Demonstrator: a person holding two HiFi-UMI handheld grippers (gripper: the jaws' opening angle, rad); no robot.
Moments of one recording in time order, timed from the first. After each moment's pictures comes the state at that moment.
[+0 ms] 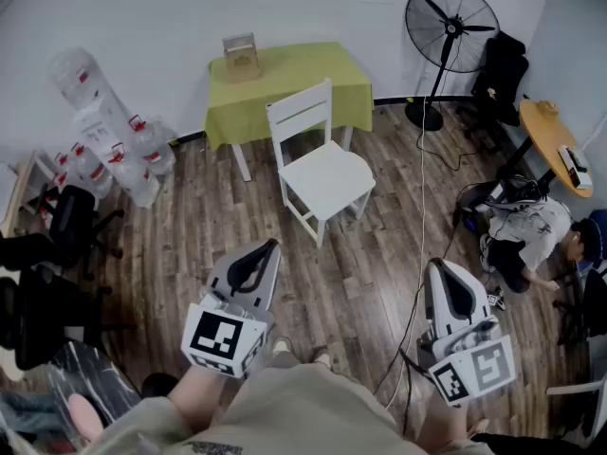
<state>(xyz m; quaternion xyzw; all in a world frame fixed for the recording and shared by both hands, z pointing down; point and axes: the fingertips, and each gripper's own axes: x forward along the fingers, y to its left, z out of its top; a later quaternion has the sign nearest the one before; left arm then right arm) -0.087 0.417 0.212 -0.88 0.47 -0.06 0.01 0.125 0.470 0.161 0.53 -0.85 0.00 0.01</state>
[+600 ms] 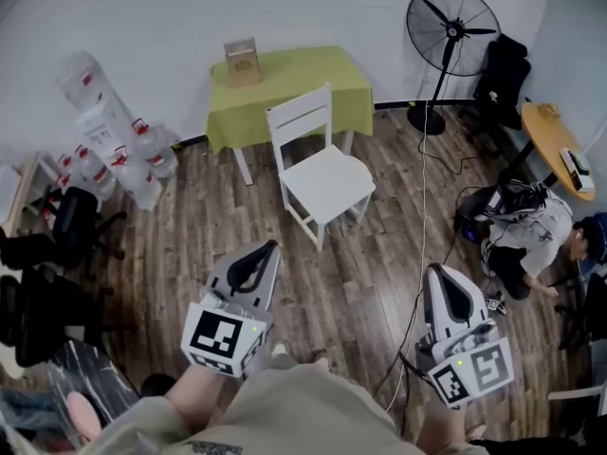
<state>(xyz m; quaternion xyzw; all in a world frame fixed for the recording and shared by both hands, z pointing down) -0.072 0.417 0.212 -0.88 0.48 -0.07 0.01 0.146 0.472 0.168 0.53 -0.85 0.02 0.00</state>
